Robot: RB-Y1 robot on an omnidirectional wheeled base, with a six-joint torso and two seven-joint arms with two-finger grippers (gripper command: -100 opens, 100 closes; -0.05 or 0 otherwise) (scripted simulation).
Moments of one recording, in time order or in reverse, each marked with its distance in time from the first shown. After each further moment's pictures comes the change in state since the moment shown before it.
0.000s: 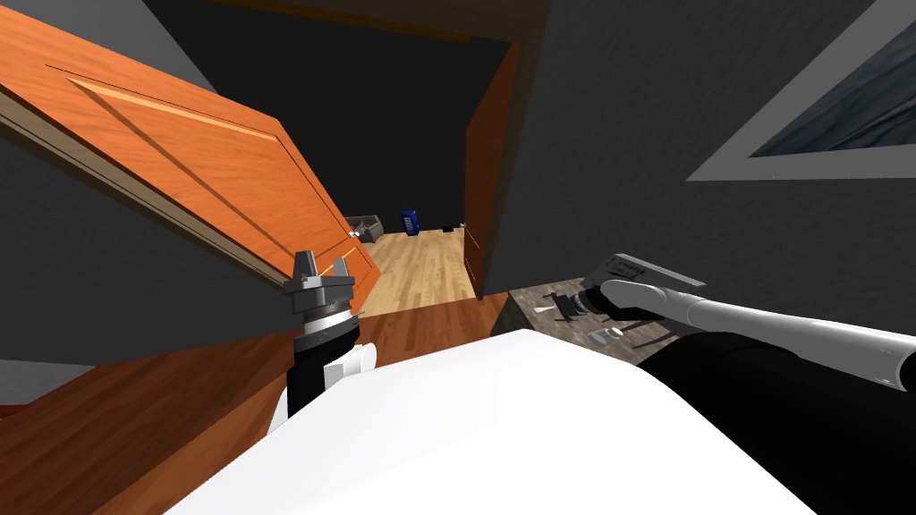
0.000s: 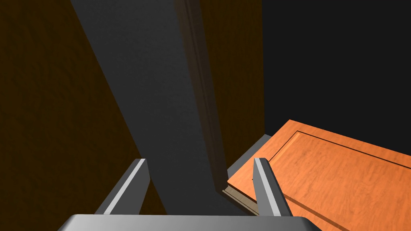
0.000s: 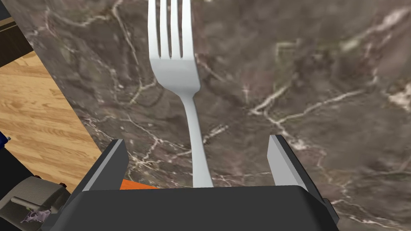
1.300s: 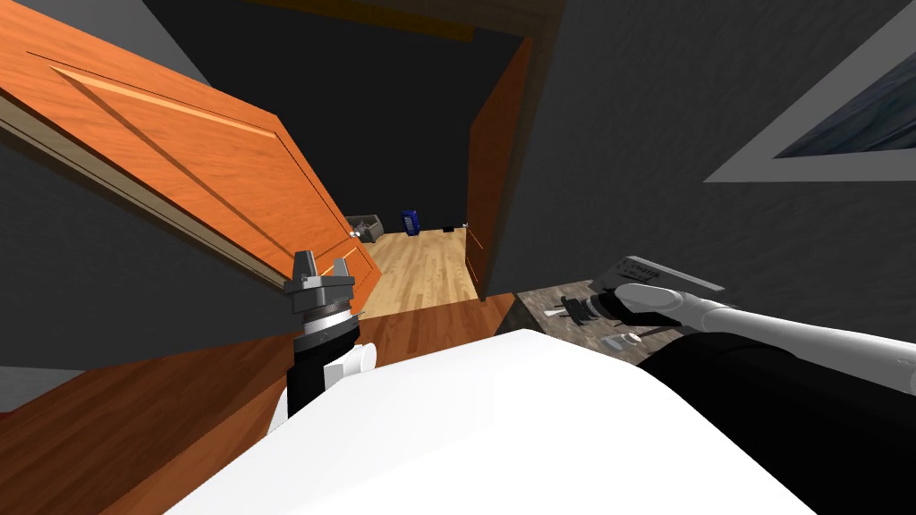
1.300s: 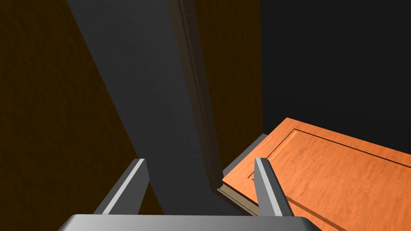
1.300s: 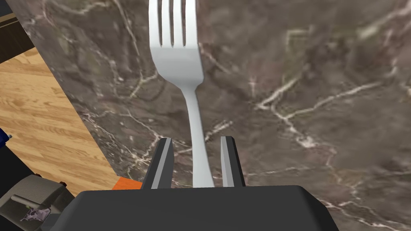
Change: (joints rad) left arm 0.000 0.000 0.000 0.000 0.000 0.000 0.000; right arm 0.020 0.027 -0.005 0.139 -0.148 -0.038 0.235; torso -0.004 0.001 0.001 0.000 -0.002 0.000
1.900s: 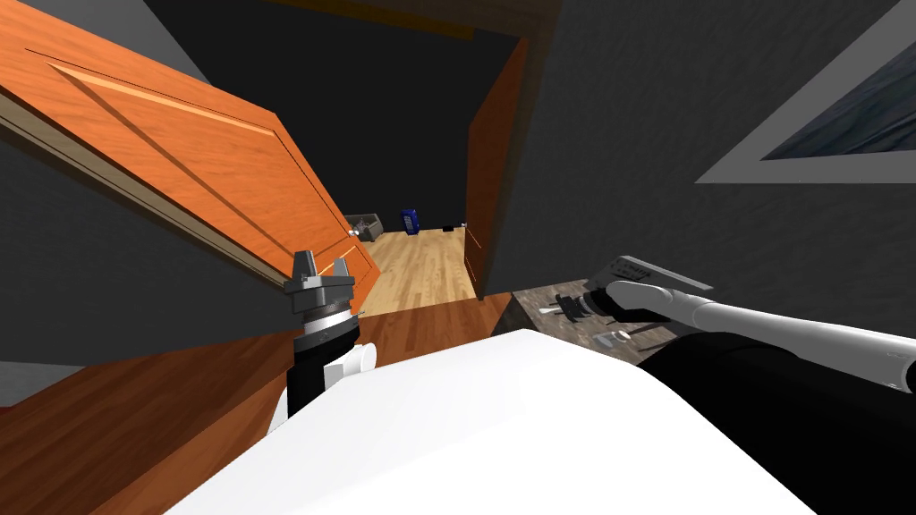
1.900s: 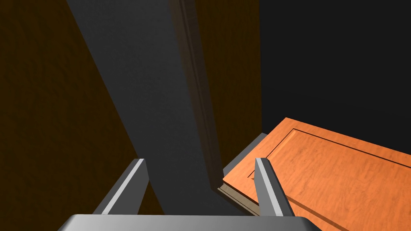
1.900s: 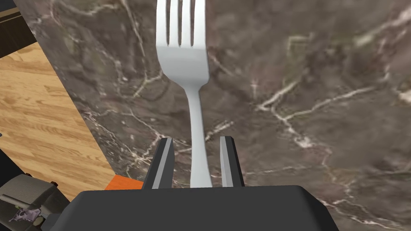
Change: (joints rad) left arm 0.000 0.000 0.000 0.000 0.000 0.000 0.000; right arm -0.012 -0.017 0.002 -0.082 0.086 0.021 -0.109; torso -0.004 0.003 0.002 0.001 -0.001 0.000
